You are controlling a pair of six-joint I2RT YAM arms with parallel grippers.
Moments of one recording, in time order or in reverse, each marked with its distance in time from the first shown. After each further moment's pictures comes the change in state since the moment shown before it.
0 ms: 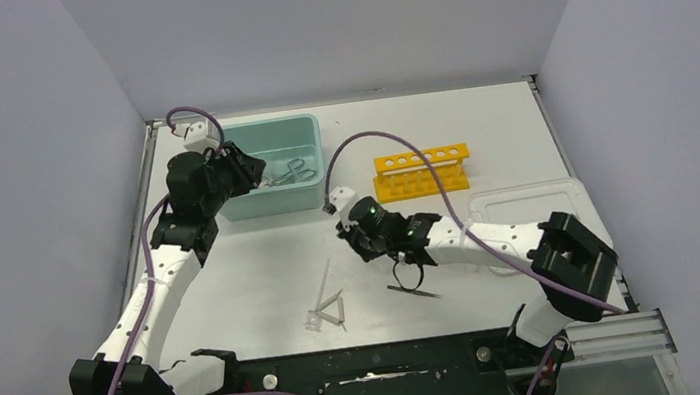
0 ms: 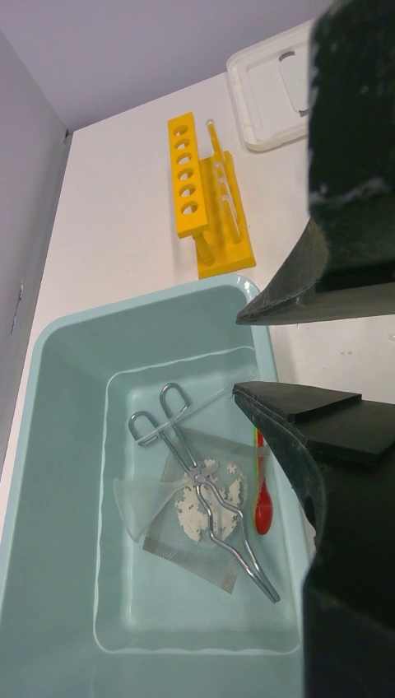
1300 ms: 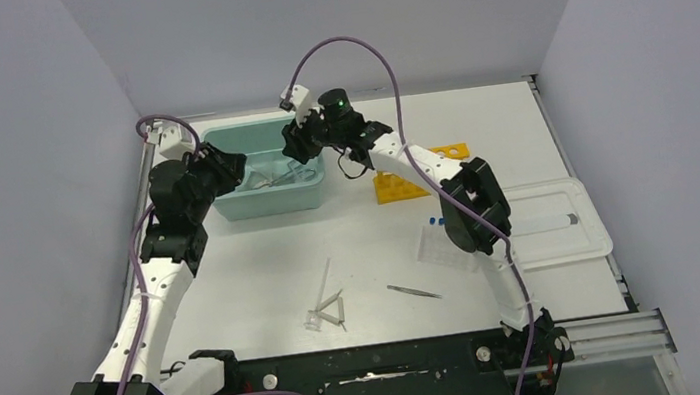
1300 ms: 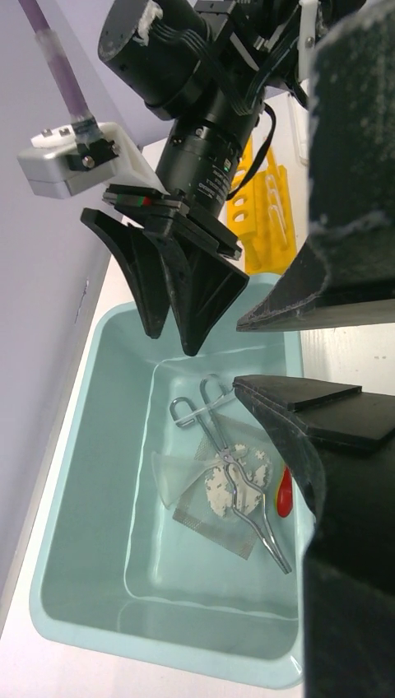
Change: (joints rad) left arm 0.073 -0.089 -0.045 0.069 -0.035 -0.077; right arm -0.331 0.663 1.004 0.111 -0.528 -0.237
